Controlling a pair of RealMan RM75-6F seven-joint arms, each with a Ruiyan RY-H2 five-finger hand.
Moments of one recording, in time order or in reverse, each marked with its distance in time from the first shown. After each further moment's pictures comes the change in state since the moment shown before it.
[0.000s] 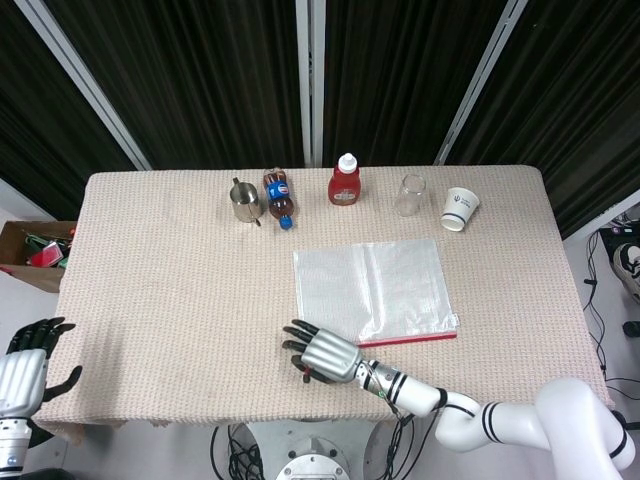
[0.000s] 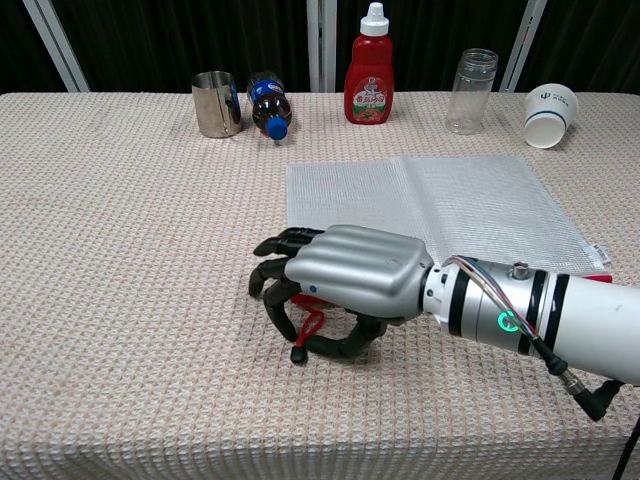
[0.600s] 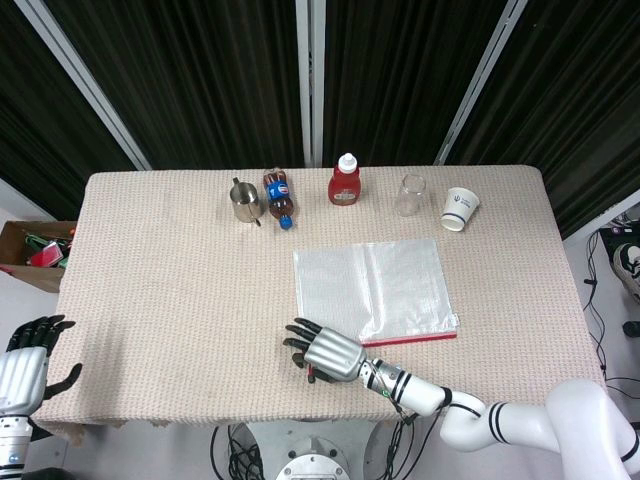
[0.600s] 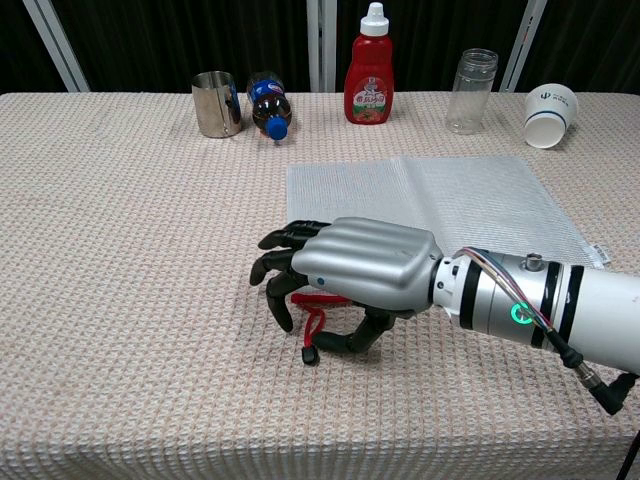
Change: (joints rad) left arm -0.007 0.002 -0.005 -0.015 -0.004 0.004 0.028; right arm -0.023 0.033 0.026 -0.029 -0.034 -0.018 0.009
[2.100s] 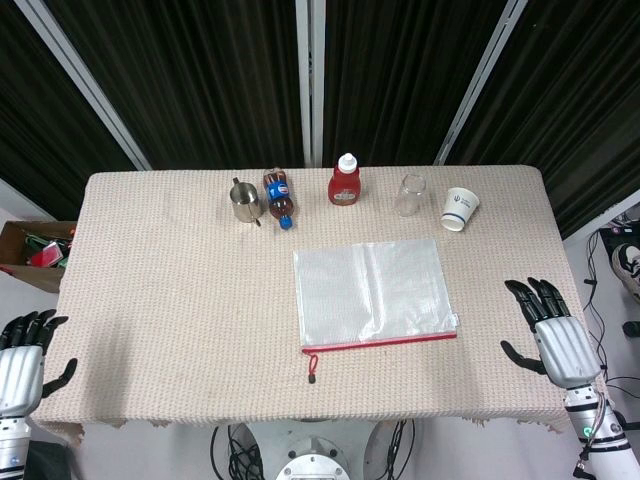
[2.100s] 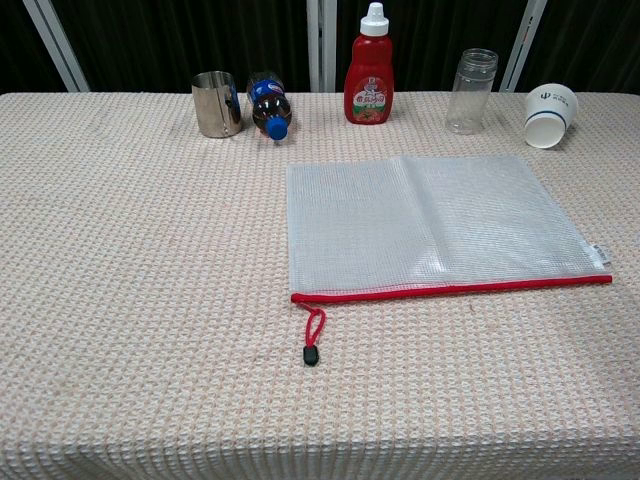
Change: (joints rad) left arm 0.004 -0.003 -0.004 -0.044 -0.002 0.079 0.123; right arm -0.587 0.607 -0.066 -0.301 0.197 0.622 0.089
